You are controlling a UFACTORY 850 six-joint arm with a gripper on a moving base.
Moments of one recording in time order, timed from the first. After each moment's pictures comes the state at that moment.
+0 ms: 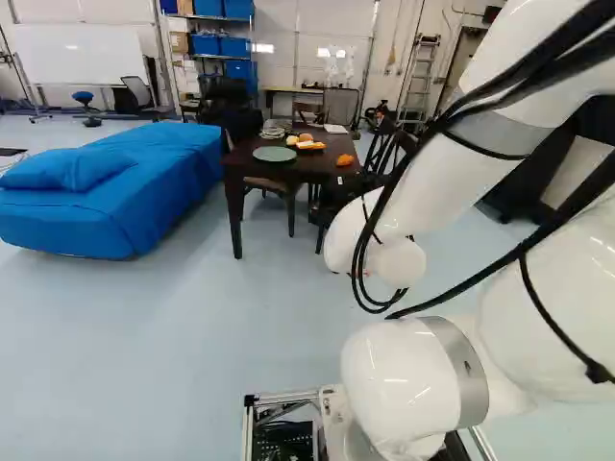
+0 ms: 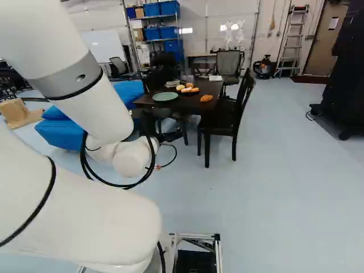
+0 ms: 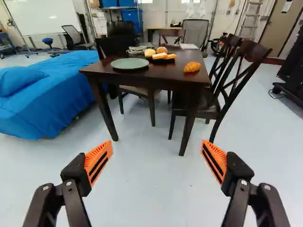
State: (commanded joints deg) arm 0.0 16.0 -5.0 0.0 50.0 0.0
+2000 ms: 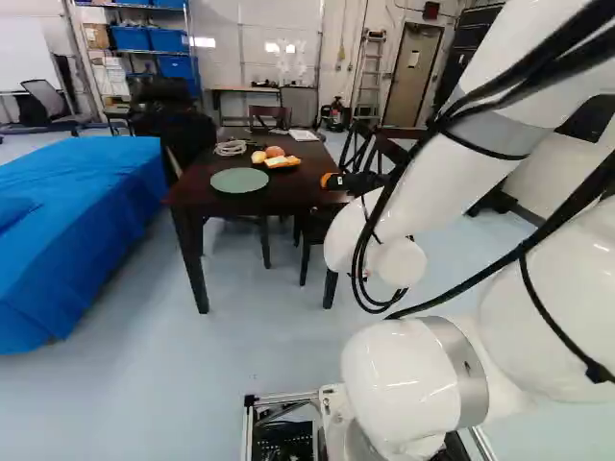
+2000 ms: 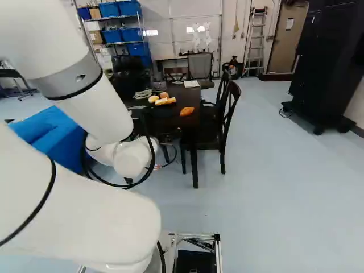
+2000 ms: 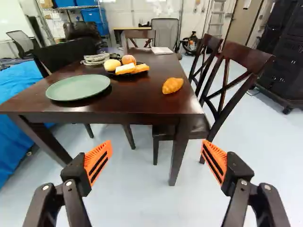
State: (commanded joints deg) arm 0.0 16.0 -5.0 0.0 50.0 0.0
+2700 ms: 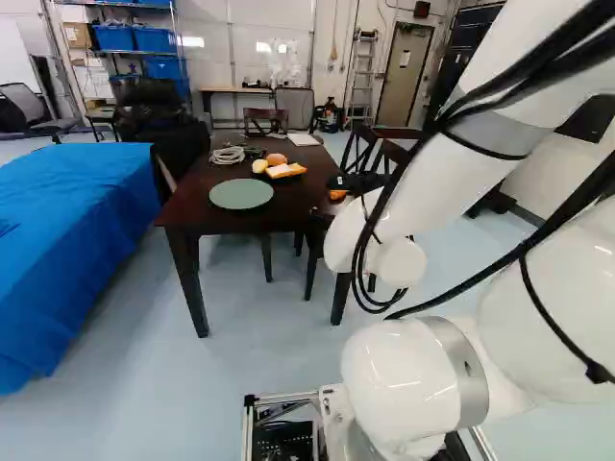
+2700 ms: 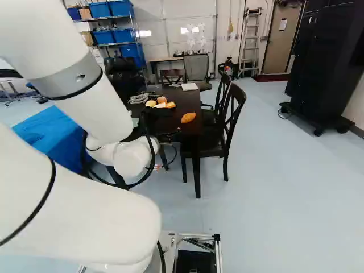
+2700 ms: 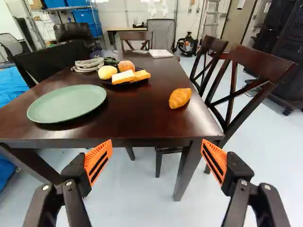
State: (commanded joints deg) arm 0.0 16.0 -5.0 0.0 50.0 0.0
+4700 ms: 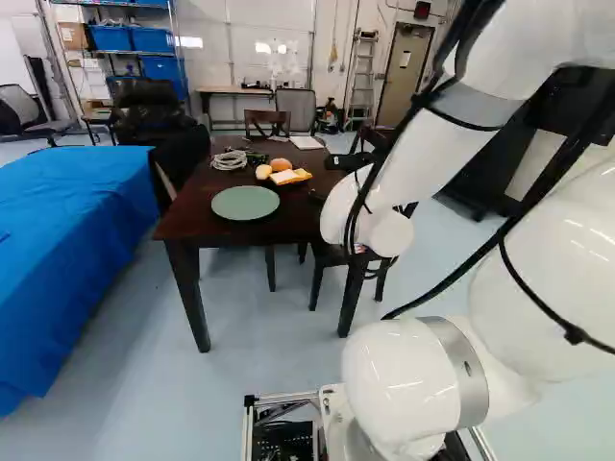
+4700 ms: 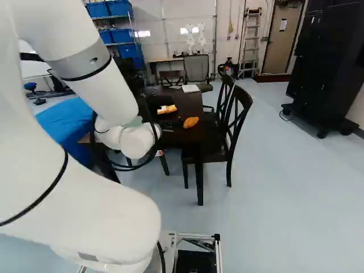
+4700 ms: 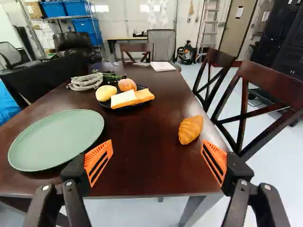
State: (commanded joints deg) arm 0.0 10.3 -14.2 0.0 48.9 0.0
